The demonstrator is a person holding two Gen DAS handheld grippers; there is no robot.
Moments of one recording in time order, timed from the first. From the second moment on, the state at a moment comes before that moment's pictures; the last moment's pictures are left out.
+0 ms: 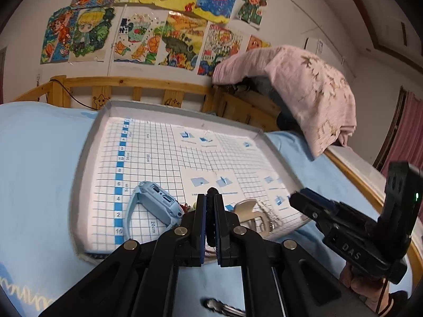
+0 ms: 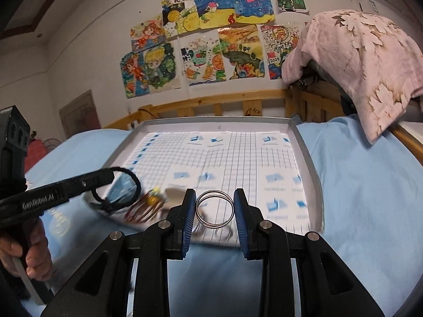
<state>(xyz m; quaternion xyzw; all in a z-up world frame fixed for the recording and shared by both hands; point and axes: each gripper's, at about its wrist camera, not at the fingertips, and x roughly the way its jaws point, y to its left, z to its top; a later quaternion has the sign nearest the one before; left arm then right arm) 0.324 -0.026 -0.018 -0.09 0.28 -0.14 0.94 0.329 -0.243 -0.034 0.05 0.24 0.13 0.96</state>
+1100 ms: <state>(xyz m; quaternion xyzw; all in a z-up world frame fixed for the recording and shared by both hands) 0.305 -0.026 -0.018 -0.07 0.25 -0.10 0.96 0.340 -0.264 -0.055 0.10 0.25 0.10 0.96</state>
